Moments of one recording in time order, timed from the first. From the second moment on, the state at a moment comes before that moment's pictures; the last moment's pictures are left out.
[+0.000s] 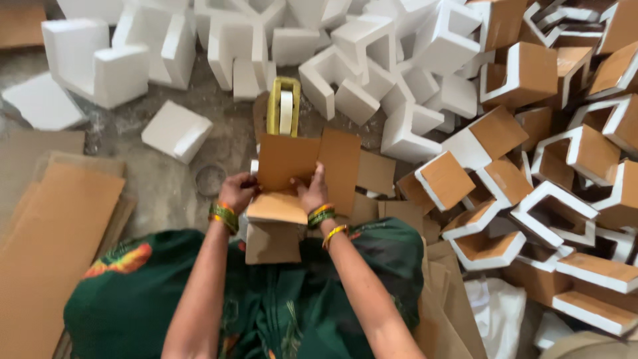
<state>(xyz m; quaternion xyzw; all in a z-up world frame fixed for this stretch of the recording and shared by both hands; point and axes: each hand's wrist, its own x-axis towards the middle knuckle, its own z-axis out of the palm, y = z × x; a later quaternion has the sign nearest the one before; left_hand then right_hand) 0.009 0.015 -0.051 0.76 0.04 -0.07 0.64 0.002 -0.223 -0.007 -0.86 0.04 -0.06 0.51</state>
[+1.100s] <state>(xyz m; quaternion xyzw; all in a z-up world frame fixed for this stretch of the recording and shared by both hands) 0.011 0.010 -0.020 0.90 0.03 0.13 0.42 0.043 -0.213 -0.025 -0.90 0.11 0.09 0.42</state>
